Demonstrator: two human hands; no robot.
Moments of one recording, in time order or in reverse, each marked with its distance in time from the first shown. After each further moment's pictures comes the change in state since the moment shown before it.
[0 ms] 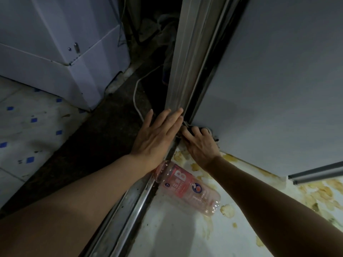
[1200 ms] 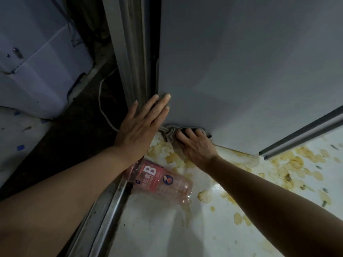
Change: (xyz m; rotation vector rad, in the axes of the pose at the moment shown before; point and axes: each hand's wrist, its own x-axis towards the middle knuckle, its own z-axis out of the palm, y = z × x) left_hand 0.033 0.034 0.004 0.169 0.169 0.172; right_hand -0.065 0.026 0.038 0.071 0.019 0.026
